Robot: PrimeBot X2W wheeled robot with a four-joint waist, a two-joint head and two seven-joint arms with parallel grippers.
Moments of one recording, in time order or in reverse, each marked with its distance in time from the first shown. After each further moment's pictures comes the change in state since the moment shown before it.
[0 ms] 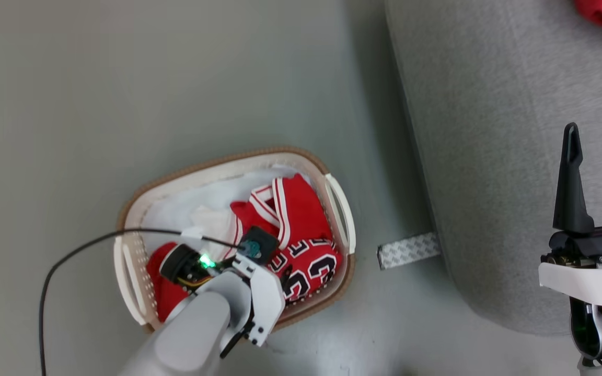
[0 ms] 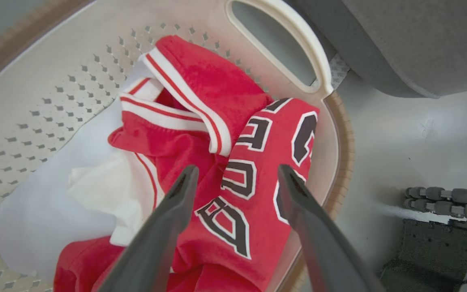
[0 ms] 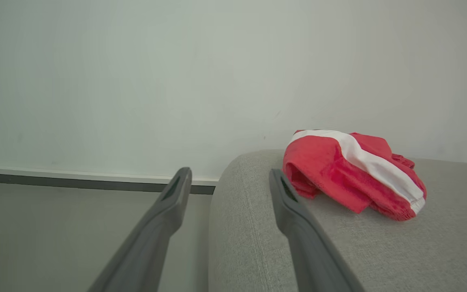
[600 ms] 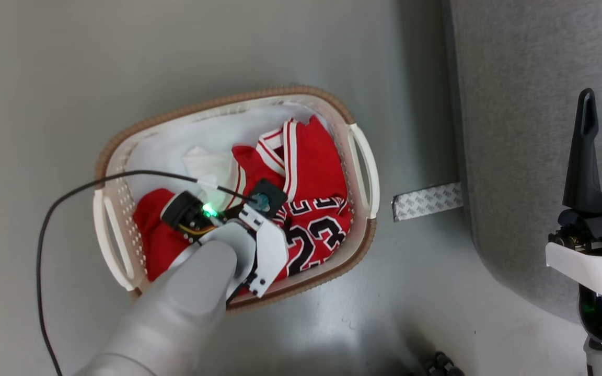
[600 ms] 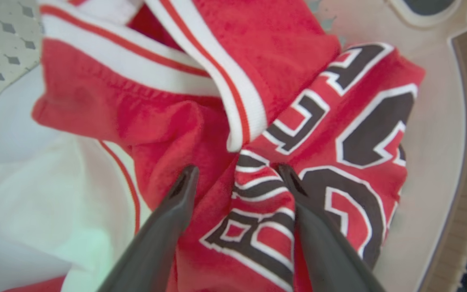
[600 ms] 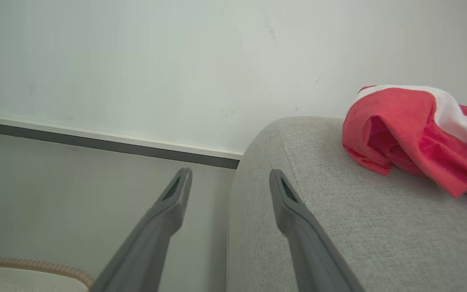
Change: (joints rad) left arm -0.248 -0.044 -0.147 0.244 -0.042 -0.002 -0.068; right arm -0.057 0.000 0.011 -0.088 -0.039 0.000 0.000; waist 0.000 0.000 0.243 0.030
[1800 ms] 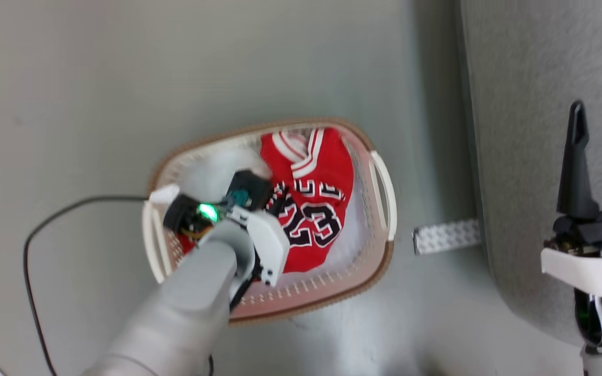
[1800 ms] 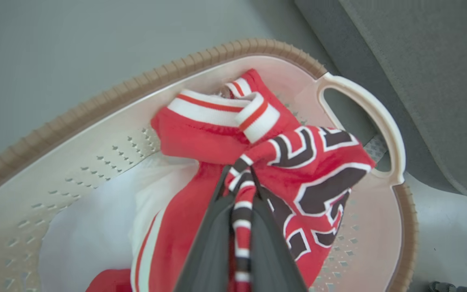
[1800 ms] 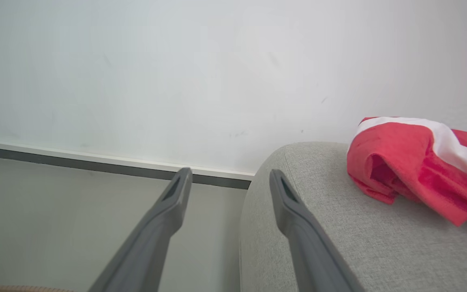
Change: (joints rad) left arm -0.039 -0.012 -0.070 0.029 -0.264 0.062 -0.247; right arm 0.008 0.000 -0.009 0.041 -0.019 0.000 0.000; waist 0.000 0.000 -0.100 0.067
